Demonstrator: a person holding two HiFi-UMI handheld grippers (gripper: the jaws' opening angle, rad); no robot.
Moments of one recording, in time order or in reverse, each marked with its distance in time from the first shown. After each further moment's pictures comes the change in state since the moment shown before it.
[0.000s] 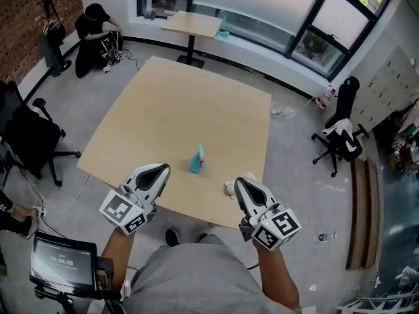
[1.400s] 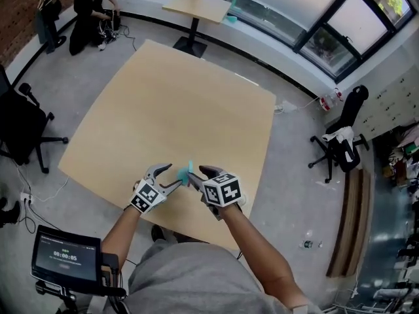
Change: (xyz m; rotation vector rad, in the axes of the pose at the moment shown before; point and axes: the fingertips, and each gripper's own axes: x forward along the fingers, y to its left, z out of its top) left arm 0.128 0.080 -0.272 0.099 0.486 -0.101; right arm 0.189 -0.117 -0.183 0.079 0.715 0.071
